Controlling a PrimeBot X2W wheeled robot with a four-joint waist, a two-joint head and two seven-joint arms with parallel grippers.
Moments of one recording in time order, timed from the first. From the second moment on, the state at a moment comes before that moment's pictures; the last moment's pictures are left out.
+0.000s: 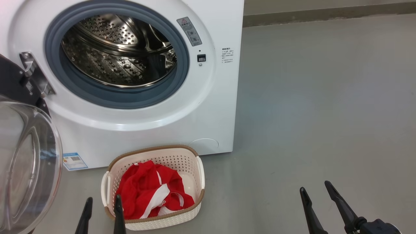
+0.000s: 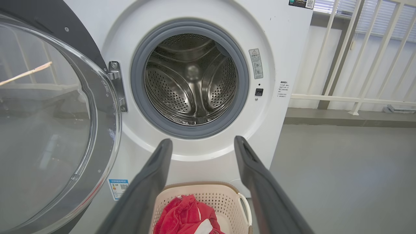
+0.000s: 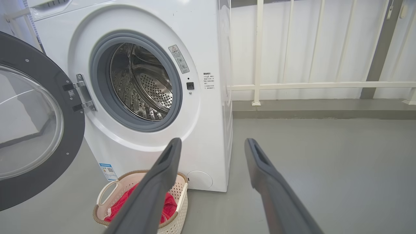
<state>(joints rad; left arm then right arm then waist) 0.20 0.09 -0.19 -0.13 -0.27 0.16 -0.23 0.20 -0.04 0.05 -0.12 0.14 0.13 -0.23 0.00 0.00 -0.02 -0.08</state>
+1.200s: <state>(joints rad) 0.22 0.12 -0.20 -0.18 -0.22 0.23 -0.21 0.23 -0.04 0.06 -0.13 0.16 0.13 -0.23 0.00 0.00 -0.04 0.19</state>
